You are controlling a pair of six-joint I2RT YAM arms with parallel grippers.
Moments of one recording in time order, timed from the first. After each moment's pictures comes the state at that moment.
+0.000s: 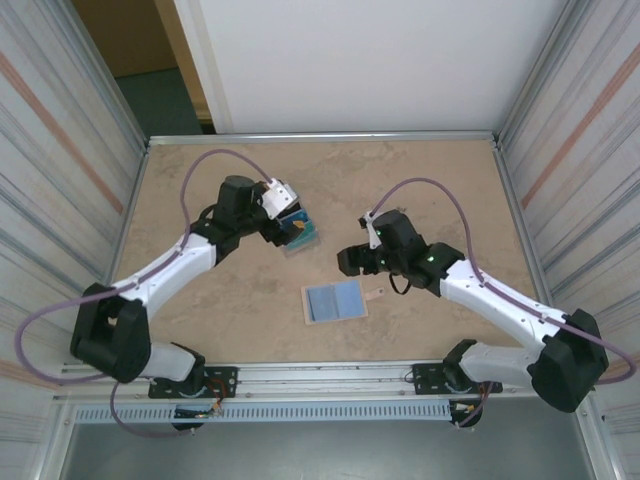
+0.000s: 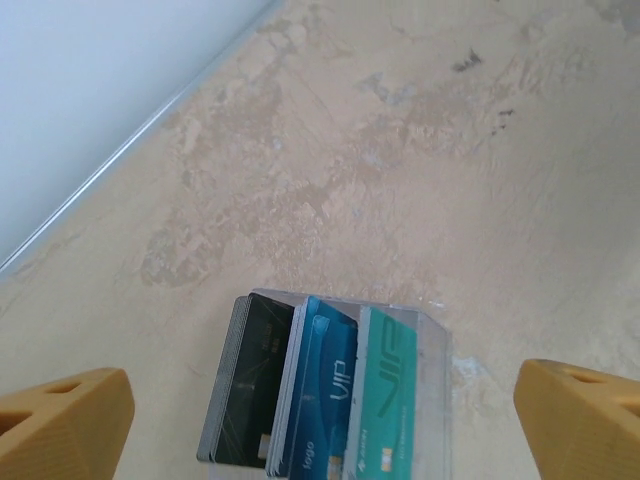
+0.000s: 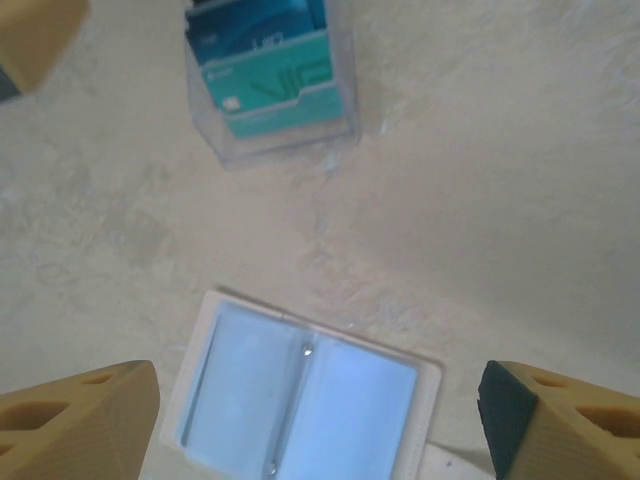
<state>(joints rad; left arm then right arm) -0.46 1.36 0.93 -0.11 0.21 0.44 0.74 1.18 0.85 -0.47 -0.03 0.42</state>
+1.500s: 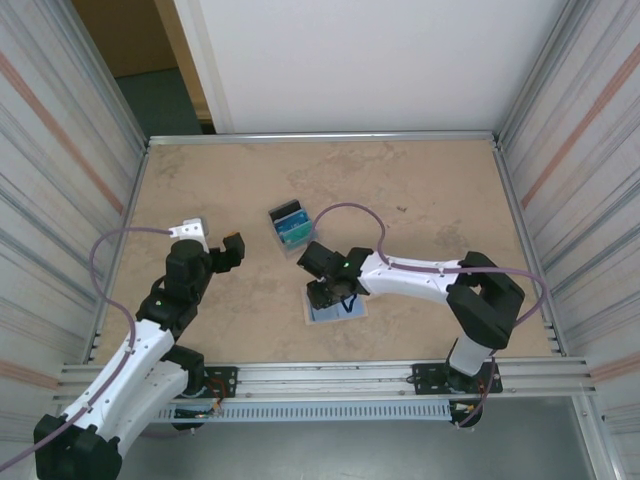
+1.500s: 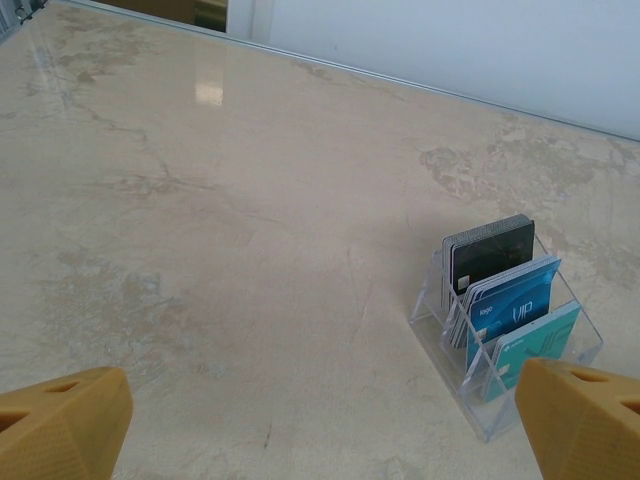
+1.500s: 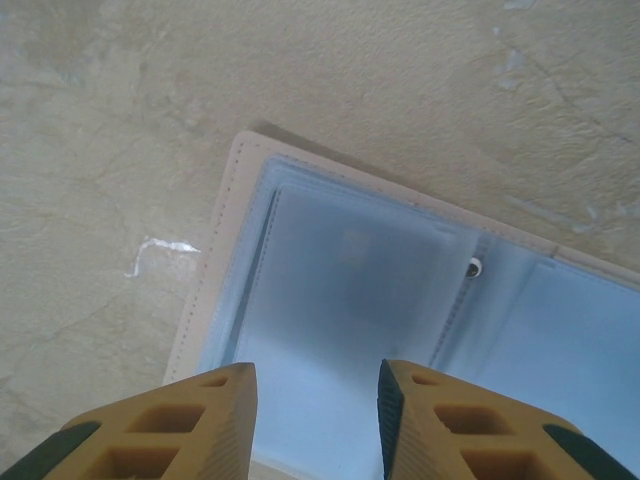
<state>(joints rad) -0.34 0.70 0.46 -0.20 -0.26 -0.37 1.05 1.69 1.09 -0.62 0.05 0.57</state>
